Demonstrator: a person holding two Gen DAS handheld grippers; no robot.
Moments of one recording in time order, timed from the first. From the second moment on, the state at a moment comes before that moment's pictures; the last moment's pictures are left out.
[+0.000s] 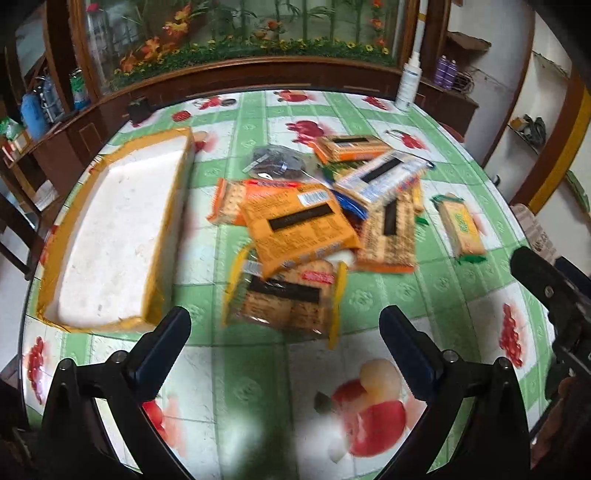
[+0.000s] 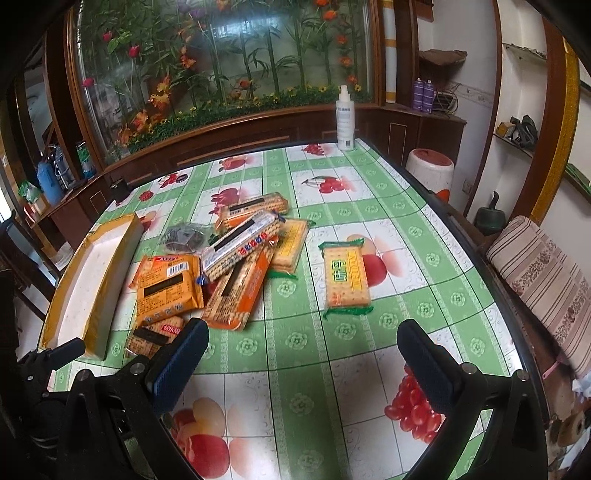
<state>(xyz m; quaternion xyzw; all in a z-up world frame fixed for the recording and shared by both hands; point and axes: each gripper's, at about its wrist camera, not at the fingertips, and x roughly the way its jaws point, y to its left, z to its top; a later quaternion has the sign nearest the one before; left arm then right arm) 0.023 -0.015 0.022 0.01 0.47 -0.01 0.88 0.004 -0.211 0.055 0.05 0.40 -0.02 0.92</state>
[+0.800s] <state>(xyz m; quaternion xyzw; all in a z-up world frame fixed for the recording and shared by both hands) 0.100 0.031 0.026 -0.03 0.45 0.04 0.89 0.060 -0.196 0.046 -0.01 0.41 -0.04 0.91</state>
